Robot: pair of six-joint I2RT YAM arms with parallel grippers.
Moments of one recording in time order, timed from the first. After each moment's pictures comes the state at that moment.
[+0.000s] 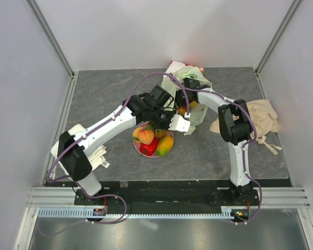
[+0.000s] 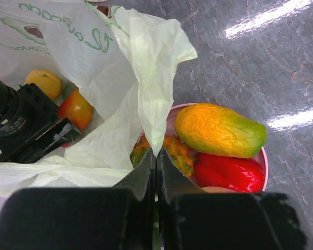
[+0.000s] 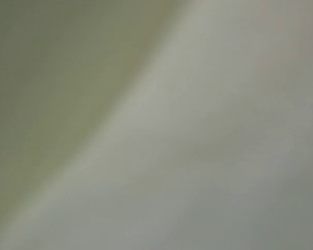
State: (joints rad) left arm -0.83 1.66 1.57 -0.88 0.39 1.08; right arm 0.37 2.21 1.69 -0.36 -0.24 -0.10
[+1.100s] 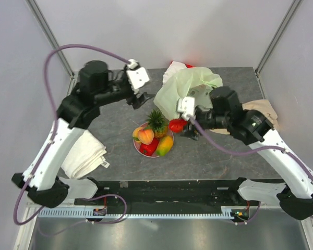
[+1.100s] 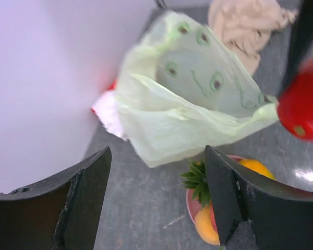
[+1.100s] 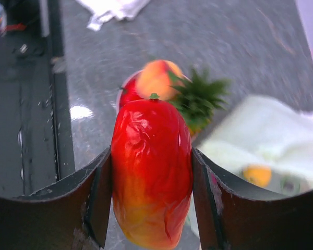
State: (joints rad) left arm -0.62 1.31 1.72 -0.68 0.38 0.57; right arm 0.67 1.15 1.45 -0.85 -0.50 -0.51
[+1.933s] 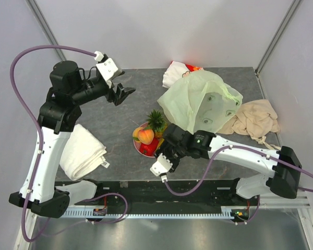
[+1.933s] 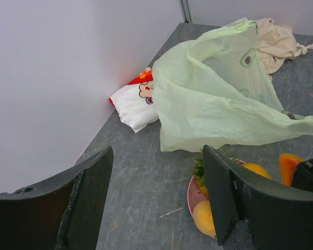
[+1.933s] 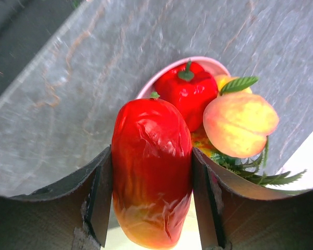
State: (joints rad) left arm -0.33 1.18 1.68 -0.66 0.59 0.44; right arm 1.11 1.35 1.09 -0.70 -0.21 -1.34
